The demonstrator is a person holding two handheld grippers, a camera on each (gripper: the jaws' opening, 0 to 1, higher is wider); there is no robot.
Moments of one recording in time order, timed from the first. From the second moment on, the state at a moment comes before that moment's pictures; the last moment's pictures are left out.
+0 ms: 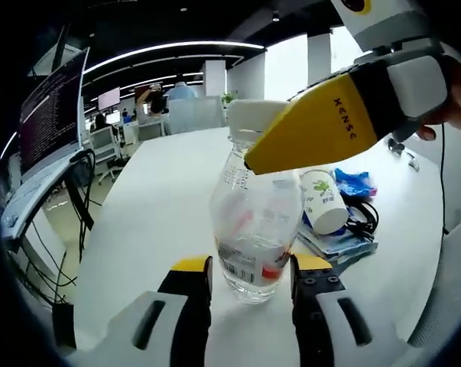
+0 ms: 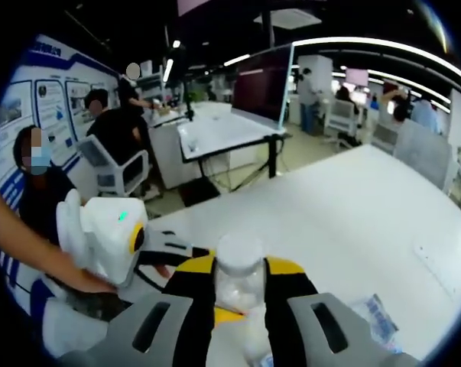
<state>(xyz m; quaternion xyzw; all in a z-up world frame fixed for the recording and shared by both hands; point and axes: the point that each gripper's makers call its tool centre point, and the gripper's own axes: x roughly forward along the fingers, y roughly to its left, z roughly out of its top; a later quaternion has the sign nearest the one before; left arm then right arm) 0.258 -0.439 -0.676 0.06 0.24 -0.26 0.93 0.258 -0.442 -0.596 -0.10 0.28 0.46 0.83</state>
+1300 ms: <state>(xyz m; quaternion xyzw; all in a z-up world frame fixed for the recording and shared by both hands) 0.272 -0.392 -0.660 0.05 0.23 -0.17 0.96 0.264 -0.471 -0.601 -0.08 0.29 0.45 0.84</state>
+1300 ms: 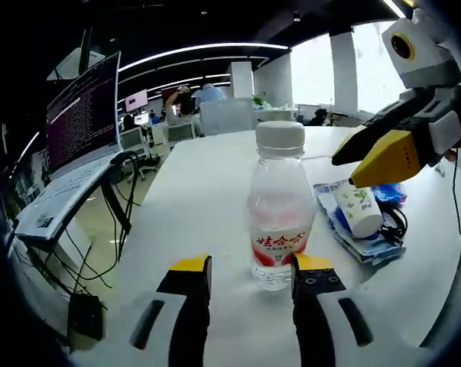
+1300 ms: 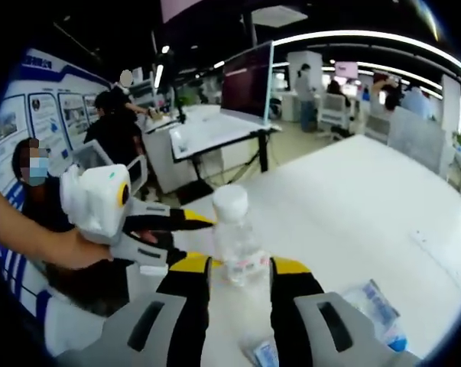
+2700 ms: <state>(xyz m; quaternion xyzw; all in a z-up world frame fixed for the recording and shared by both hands) 0.307 -0.440 -0.660 0.04 0.25 -0.15 0.96 0.273 -0.544 -0.583 -0.08 0.24 0.41 0.87</state>
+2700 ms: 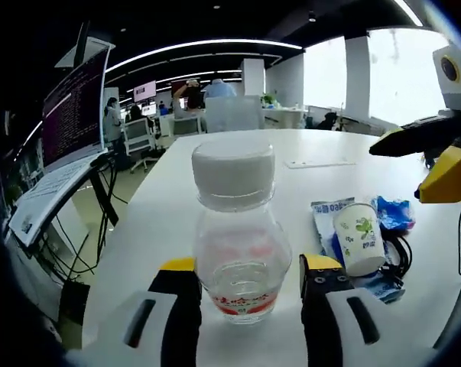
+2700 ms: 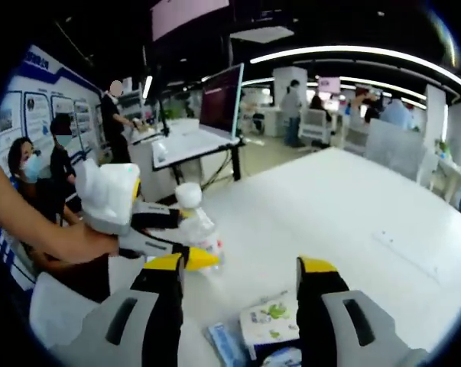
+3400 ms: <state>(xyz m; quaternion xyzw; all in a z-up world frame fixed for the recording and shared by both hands) 0.316 -0.437 -0.673 0.05 0.26 -0.15 0.95 0.249 -0.580 -0.584 -0.08 0.22 0.40 0.89</state>
